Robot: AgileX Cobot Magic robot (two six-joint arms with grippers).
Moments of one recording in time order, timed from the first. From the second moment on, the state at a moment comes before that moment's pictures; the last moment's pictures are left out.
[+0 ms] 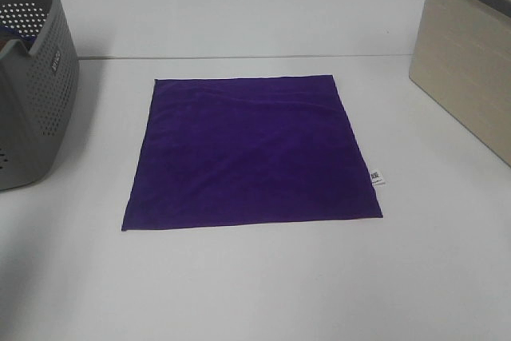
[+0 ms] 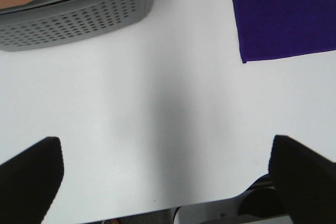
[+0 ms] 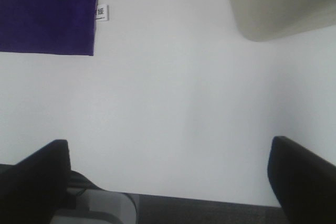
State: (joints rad) left arm 0.03 1.00 -0.92 -0.14 1.09 0.12; right arm 0.01 1.05 -1.04 0.10 1.18 -0.13
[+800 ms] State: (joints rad) left arm -0.19 1.80 -0.92 -0.65 0.60 0.45; right arm 0.01 1.83 -0.82 0.98 0.75 -0.89
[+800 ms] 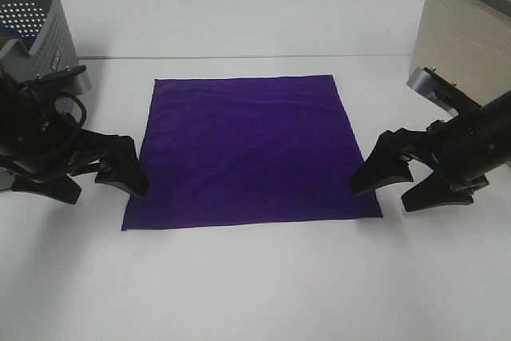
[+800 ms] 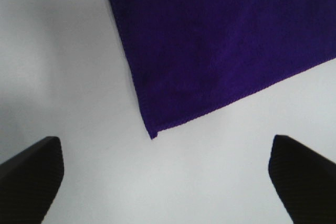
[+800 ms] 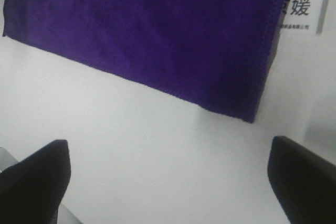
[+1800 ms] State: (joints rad) left arm -0.19 1.94 -0.92 -0.80 0.57 0.57; right arm 0.01 2.02 -1.00 0.95 0.76 -0.90
